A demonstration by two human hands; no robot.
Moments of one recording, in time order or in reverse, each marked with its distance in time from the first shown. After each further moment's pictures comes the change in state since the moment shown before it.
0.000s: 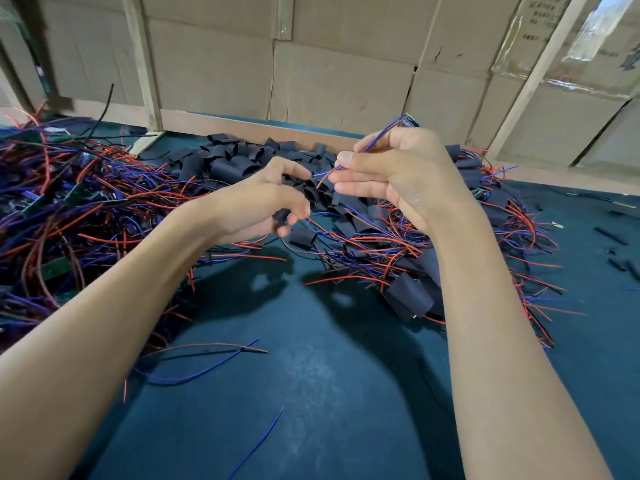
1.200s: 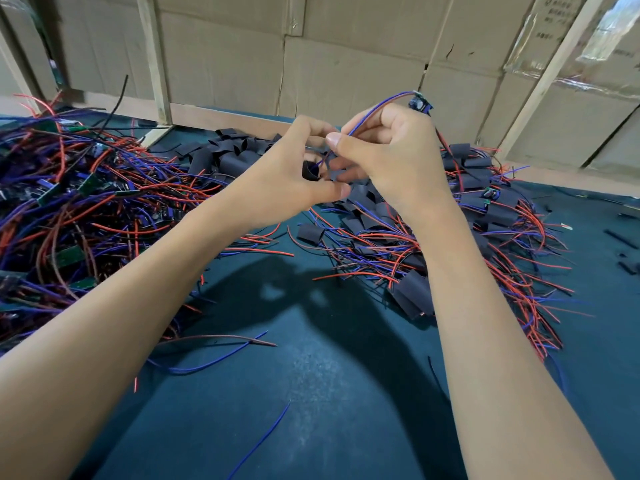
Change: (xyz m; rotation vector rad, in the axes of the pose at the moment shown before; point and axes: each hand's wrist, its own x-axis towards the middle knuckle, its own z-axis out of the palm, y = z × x) left_hand -0.006 0.017 0.014 0.430 0.182 0.483; right_hand 0.001 0.001 0.029 -0.252 0.069 -0.291
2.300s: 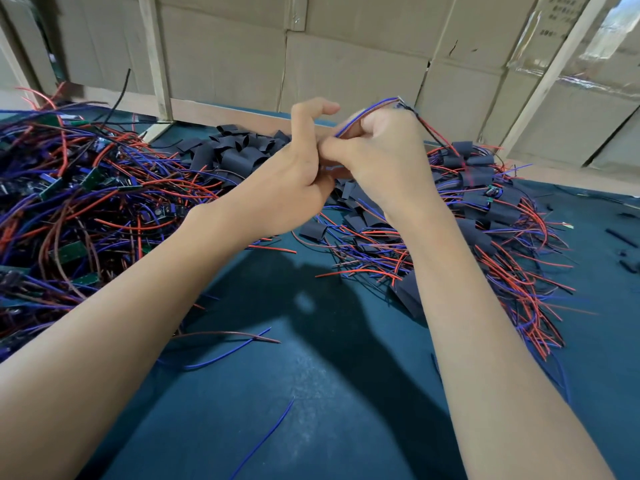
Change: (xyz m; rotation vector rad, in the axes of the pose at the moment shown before) left_hand -0.005 -0.005 0.005 0.291 0.006 0.289; right_hand 0.000 -0.003 0.021 -0.208 0.033 0.049
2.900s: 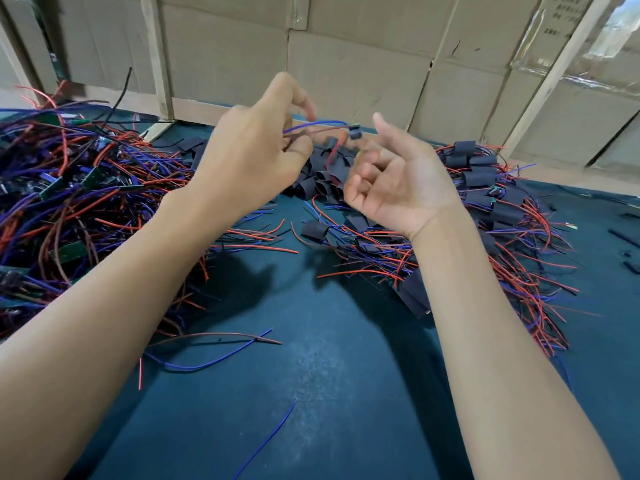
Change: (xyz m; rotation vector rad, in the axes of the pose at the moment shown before) left_hand -0.001 0.002 -0.033 0.324 0.263 -0.087; right_hand 0.003 0.032 -0.024 1.056 -0.231 0.658
